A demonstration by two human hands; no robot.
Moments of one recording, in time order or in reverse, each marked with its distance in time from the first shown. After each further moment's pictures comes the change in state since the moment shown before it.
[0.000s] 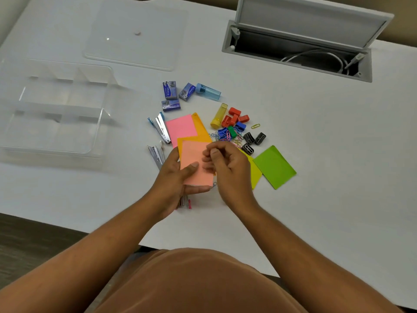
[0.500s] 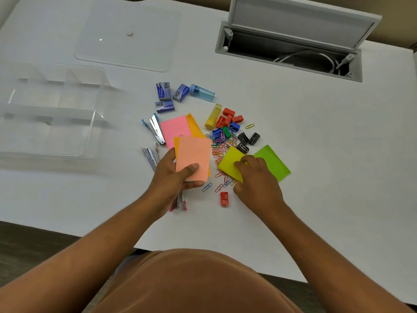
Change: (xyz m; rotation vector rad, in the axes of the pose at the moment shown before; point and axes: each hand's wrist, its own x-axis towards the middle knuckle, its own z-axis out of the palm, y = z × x) left_hand 0.013 -0.006 0.000 0.100 0.052 0.038; right_hand 0.007 0.047 -0.079 -1.242 -0.242 -0.137
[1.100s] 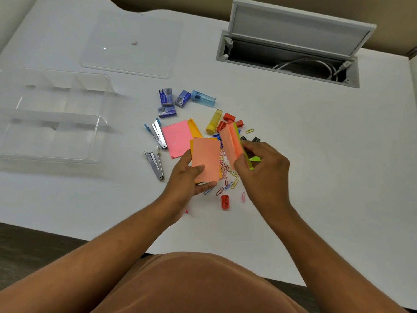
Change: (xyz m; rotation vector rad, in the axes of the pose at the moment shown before) left_hand -0.005 0.002 0.029 -0.127 -0.010 -0.042; right_hand -0.002 -0.036 -0.059 0.587 0.516 0.067
